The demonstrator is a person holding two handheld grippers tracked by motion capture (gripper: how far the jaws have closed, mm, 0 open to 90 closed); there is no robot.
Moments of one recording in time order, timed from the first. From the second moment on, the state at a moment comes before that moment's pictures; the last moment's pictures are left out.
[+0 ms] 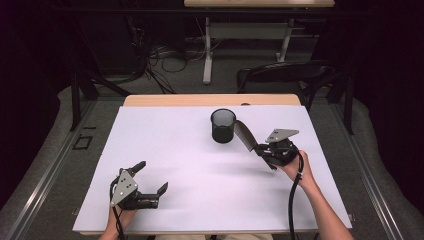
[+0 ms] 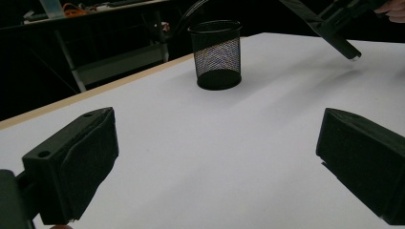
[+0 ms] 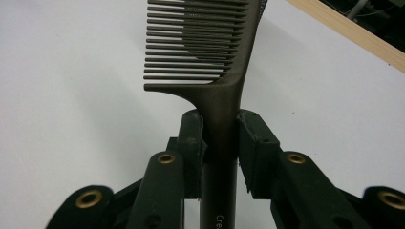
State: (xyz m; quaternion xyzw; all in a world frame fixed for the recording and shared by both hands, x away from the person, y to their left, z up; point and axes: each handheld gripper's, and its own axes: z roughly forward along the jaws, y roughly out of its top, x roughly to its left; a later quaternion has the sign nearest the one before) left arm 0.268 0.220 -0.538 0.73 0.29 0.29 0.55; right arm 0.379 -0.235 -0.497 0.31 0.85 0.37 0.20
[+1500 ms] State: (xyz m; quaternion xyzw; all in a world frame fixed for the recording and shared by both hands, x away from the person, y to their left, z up) left arm 0.267 0.223 -0.537 0.73 0.29 0.29 0.55; right arm 0.380 -0.217 -0.490 0.33 0.81 0.41 0.25
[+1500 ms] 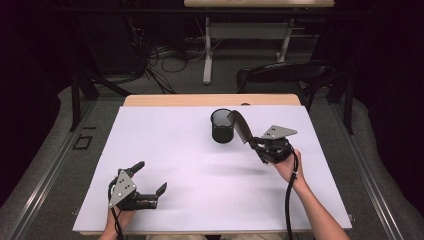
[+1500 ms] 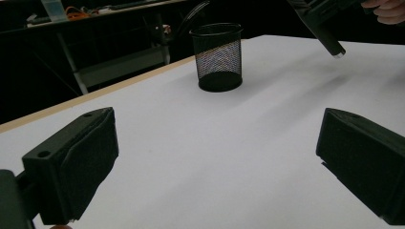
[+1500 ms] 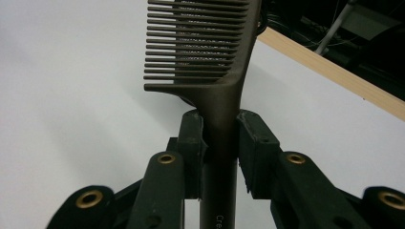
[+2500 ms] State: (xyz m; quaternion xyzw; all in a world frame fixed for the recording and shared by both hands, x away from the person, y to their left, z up) left arm 0.269 0.220 -0.537 0.73 0.28 0.29 0.55; right arm 0.395 -0.207 -0.459 0.33 0.79 0.45 0.26
